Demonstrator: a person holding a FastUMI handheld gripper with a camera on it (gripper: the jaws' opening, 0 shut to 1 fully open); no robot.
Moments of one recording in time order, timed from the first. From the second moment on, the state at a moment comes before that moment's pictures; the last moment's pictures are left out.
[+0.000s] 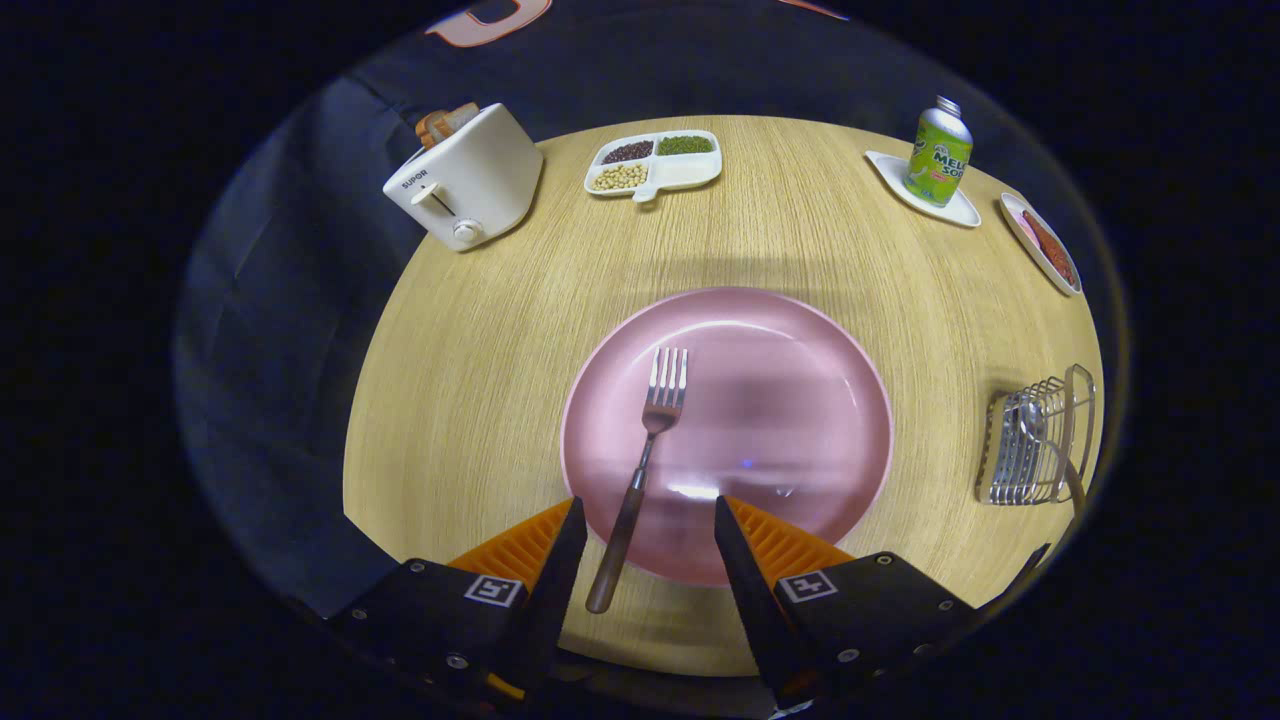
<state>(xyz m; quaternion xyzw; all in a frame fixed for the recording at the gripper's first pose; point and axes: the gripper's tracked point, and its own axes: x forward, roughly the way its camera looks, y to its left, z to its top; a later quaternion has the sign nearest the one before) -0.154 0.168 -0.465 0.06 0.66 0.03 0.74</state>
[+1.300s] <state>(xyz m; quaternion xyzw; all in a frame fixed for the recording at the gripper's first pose) -0.145 0.068 -0.407 0.06 0.59 -0.08 0.80</state>
